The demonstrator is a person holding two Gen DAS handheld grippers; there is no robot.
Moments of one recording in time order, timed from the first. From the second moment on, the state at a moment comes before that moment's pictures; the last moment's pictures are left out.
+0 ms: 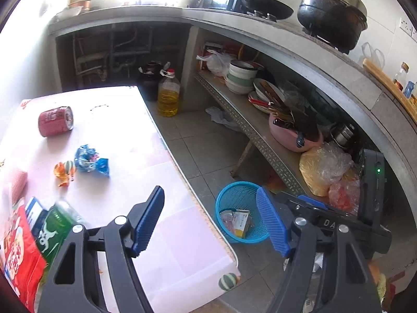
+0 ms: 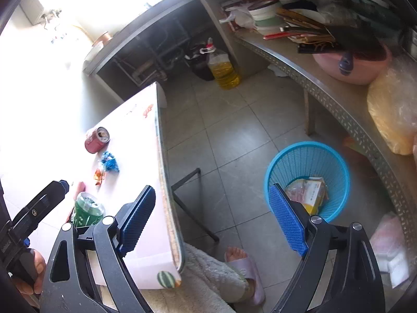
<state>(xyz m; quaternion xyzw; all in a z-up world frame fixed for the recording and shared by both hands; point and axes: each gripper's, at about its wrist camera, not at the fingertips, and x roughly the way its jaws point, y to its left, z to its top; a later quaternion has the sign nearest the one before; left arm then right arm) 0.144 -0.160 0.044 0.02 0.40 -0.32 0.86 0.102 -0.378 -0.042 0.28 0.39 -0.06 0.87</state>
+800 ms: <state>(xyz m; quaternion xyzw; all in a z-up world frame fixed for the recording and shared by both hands) 0.120 -0.044 0.071 -0.01 0.36 -0.26 0.90 0.128 -0.279 0.008 0.22 0.39 0.06 0.89</state>
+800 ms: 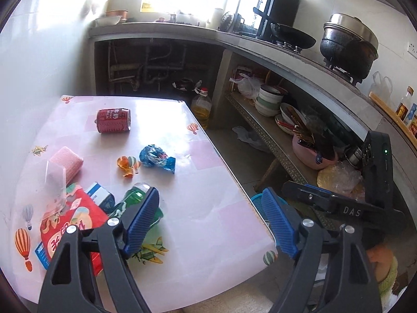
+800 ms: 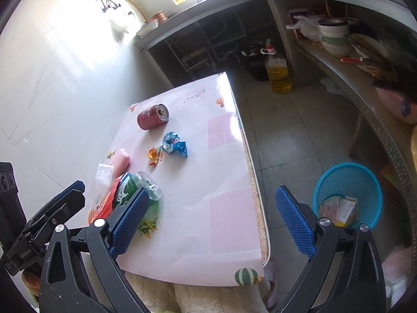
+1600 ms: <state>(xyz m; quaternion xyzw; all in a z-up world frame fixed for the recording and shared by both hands) 0.165 0.072 0.074 -0.05 0.38 -0.18 0.91 0.197 -0.231 0.002 0.21 0.41 0.14 0.88</state>
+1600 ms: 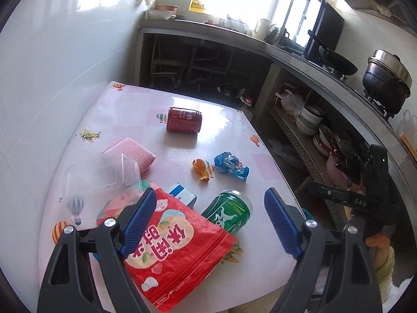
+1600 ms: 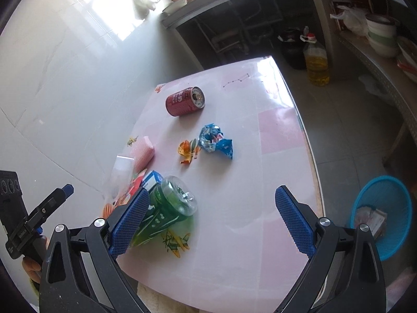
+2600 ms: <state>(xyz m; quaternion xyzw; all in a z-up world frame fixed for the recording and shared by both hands) 0.384 -0.002 -0.062 -0.04 0.66 -0.16 0.73 0.329 -0.186 -0.076 0.10 0.51 0.19 0.84</state>
